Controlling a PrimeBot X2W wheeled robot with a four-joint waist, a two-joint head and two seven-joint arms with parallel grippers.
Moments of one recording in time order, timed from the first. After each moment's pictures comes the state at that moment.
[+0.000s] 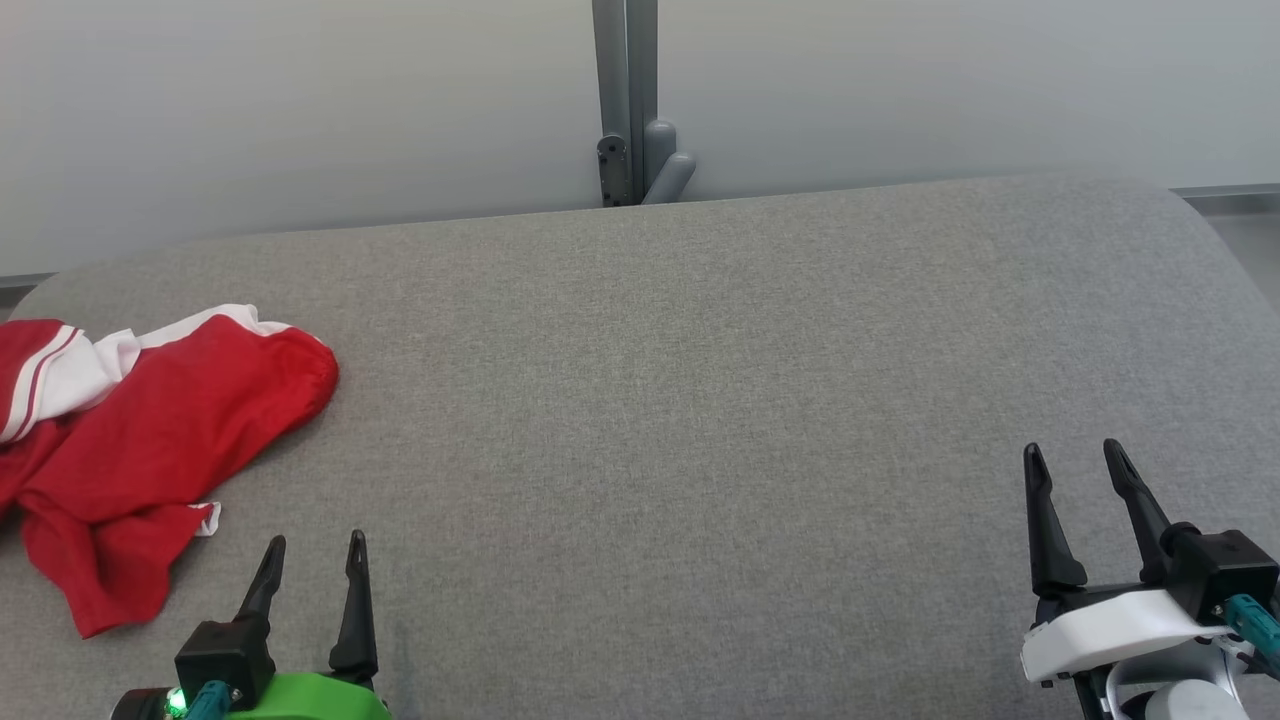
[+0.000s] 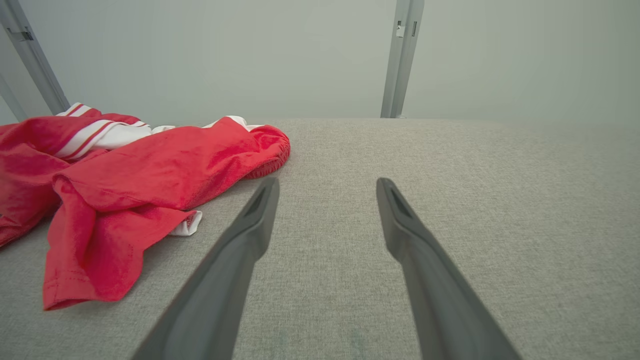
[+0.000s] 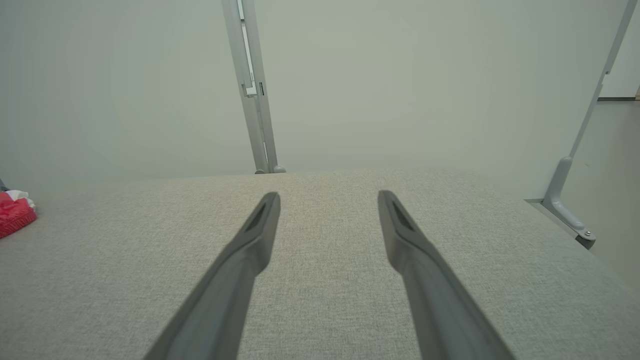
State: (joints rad) left arm 0.01 0.05 0.03 0.28 -0.13 -0.11 -0.25; right arm 0.02 -0.08 -0.08 0.12 0.13 0.13 -0.25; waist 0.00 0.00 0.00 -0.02
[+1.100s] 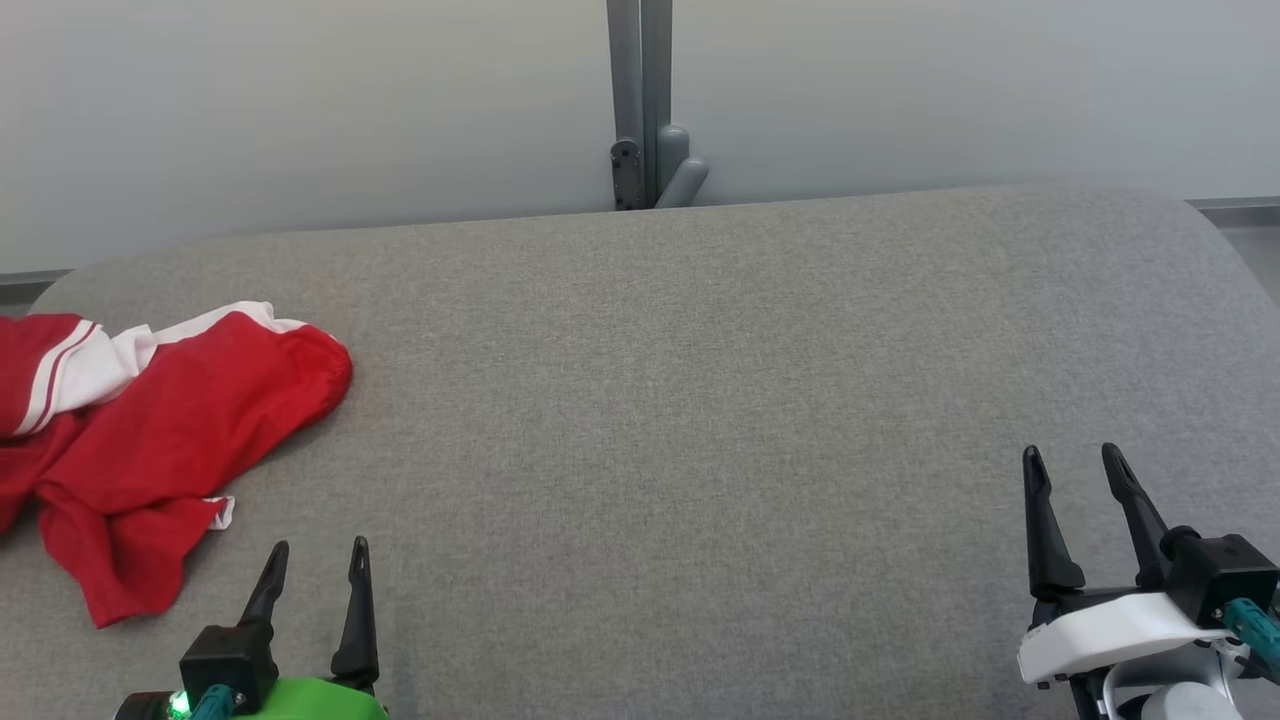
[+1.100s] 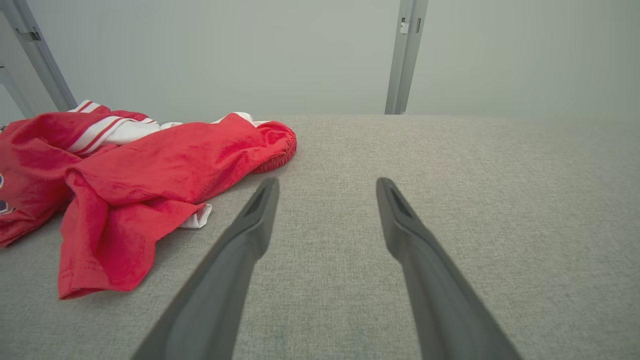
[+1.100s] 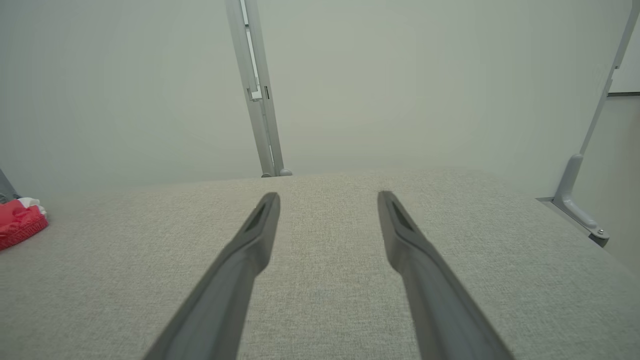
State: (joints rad) left arm 0.01 0.05 0.04 0.31 -0.10 -0.12 -0.26; right arm 0.02 -0.08 -0.08 0.14 0.15 0.13 -0.26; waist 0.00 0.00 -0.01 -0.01
